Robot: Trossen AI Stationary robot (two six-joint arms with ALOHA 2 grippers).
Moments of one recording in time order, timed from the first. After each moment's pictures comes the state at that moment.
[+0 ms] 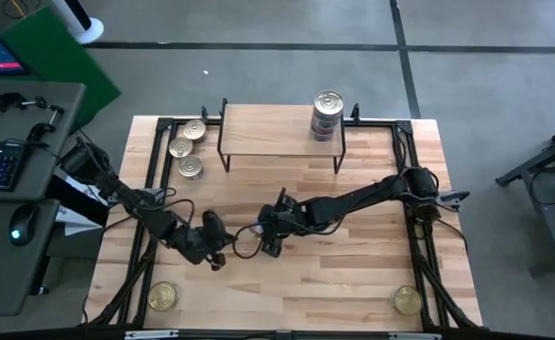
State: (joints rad) left arm -0.63 1.36 0.49 0.04 -0.61 -0.79; right arm 0.23 2.03 1.57 -0.48 0.26 0.46
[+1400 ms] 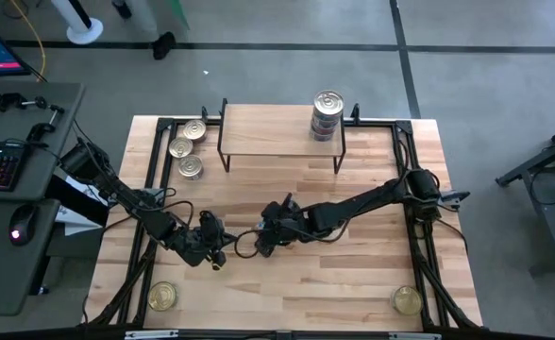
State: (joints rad) left arm -0.65 1.36 0.49 0.02 -0.64 -0.92; right arm 0.27 2.01 1.57 -0.45 0.36 0.86
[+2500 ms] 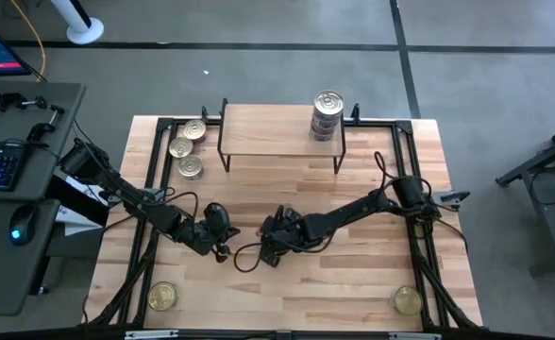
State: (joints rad) left arm -0.53 1.36 0.49 0.03 -0.56 -0.73; right arm 0.28 2.14 1.57 -0.50 0.32 0.67
